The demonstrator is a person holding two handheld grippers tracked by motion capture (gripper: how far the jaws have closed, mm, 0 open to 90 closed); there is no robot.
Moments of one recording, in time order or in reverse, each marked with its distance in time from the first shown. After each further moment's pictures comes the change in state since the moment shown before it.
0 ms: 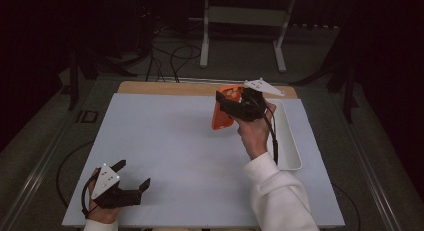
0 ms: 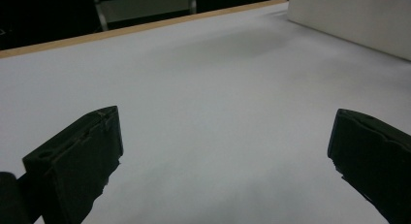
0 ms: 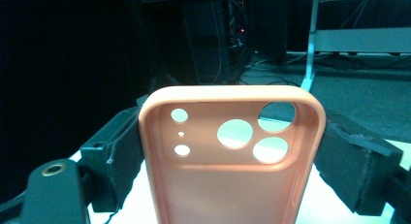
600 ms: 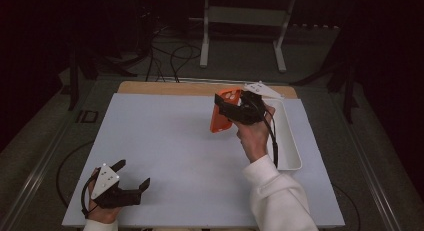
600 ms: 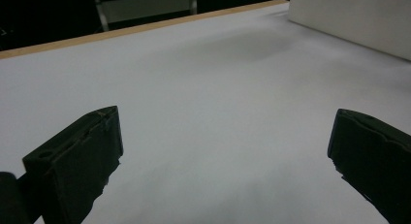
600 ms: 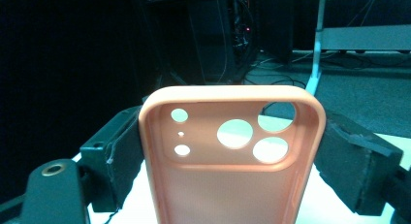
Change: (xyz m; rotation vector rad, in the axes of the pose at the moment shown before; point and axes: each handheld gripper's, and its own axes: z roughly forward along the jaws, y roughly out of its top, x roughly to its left) left arm 0.001 0.000 0.000 -0.002 0.002 0.000; right arm 0.004 -0.006 -0.004 0.002 0.023 0.004
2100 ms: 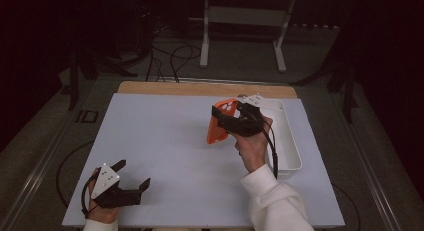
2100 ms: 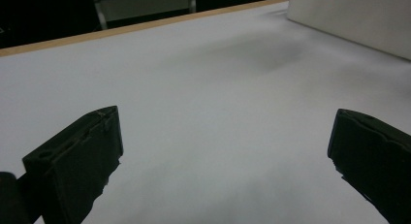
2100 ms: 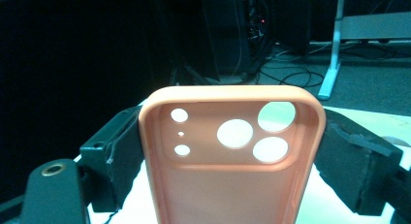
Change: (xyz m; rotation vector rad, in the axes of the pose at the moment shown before) left arm 0.000 0.000 0.001 0.003 -0.005 -0.005; right arm 0.008 -0.025 -0.011 0.017 0.060 0.022
